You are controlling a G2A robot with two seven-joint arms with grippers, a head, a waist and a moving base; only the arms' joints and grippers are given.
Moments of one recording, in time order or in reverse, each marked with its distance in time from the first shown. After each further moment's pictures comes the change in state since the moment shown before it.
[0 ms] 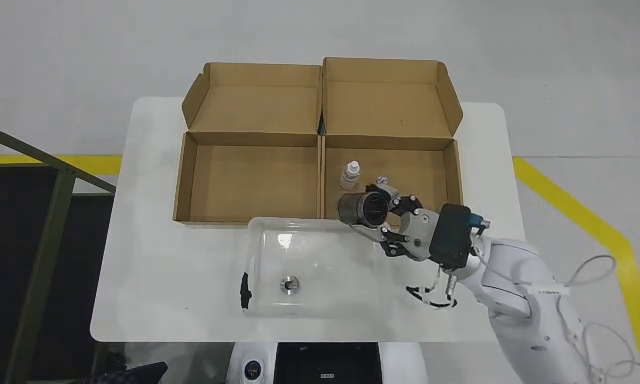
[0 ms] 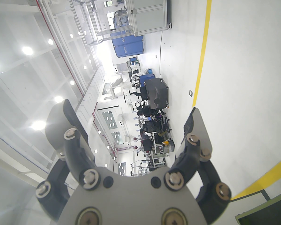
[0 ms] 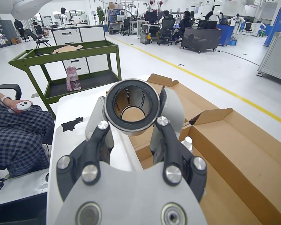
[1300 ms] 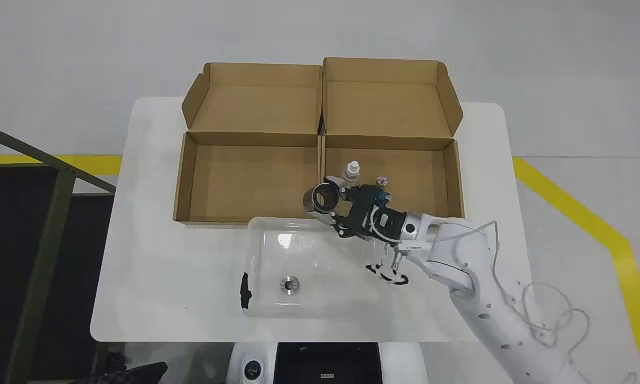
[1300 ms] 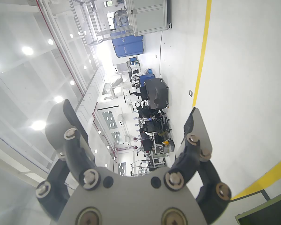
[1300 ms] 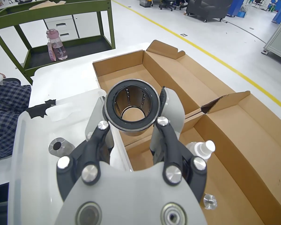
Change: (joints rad) left arm 0.000 0.000 0.000 0.000 0.000 0.000 0.000; right arm 0.270 -0.049 -0.304 0.197 -0.131 0.201 0.170
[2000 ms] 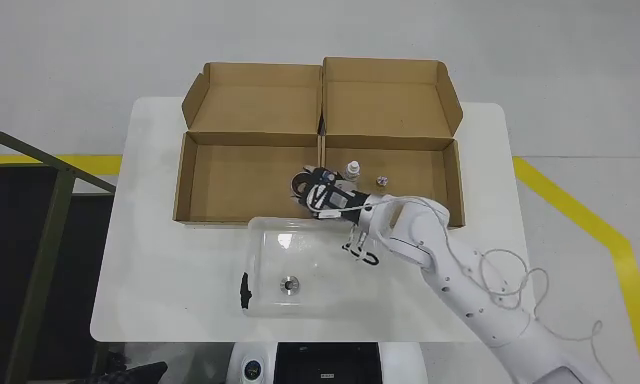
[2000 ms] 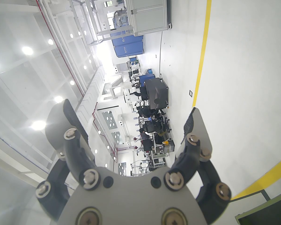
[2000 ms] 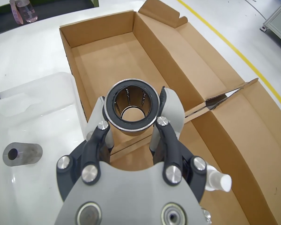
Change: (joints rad) left arm 0.000 0.000 0.000 0.000 0.000 0.000 0.000; right arm 0.229 -0.075 -0.218 0.188 -0.061 0.162 0.207
